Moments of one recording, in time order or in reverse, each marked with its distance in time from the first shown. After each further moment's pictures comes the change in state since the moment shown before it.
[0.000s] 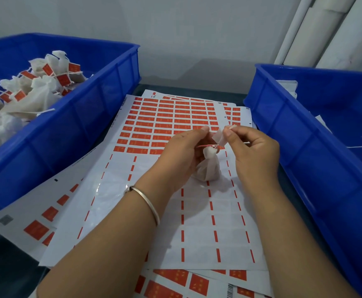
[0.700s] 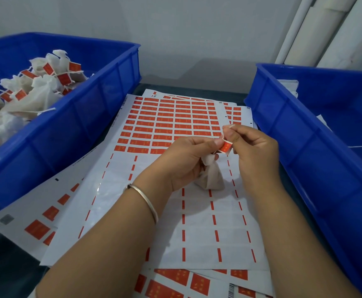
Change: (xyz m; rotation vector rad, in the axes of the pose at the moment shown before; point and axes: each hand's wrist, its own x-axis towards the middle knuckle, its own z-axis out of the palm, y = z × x) left_hand 0.002 -0.007 -0.014 0.095 -0.279 0.010; right_hand -0.001 -0.005 -0.002 0.190 -0.100 0.065
